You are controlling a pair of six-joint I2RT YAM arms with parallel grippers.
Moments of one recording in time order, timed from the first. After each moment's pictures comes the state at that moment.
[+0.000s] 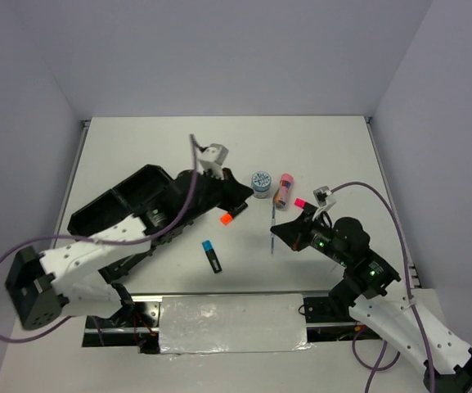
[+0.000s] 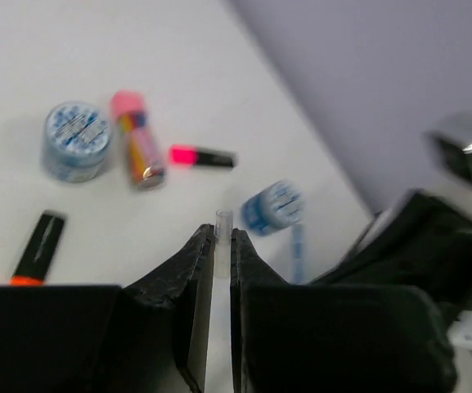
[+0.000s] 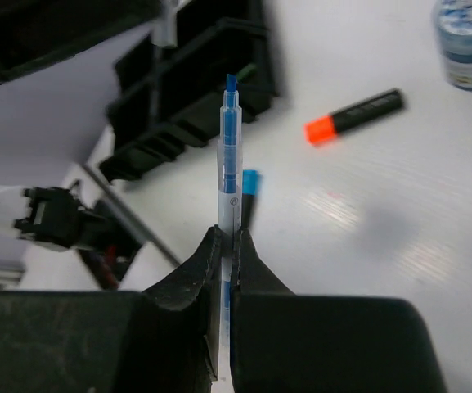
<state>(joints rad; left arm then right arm) -0.88 1.31 1.05 -0.03 -0.07 -0.57 0.62 0.43 0.48 -0.28 -0.16 0.60</state>
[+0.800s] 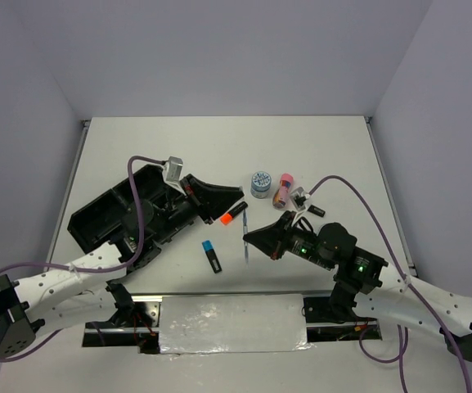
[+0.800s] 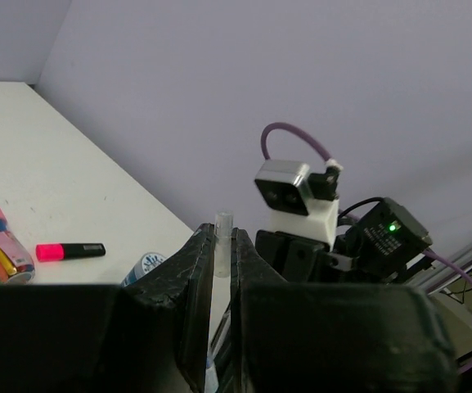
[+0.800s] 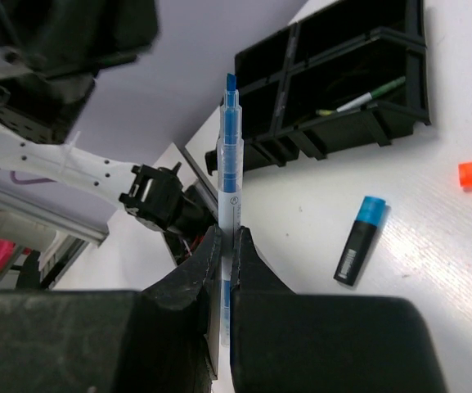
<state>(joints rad) -0.88 0.97 0.67 0.63 0.10 -0.72 1.04 0.57 0.51 0.03 0.01 0.68</state>
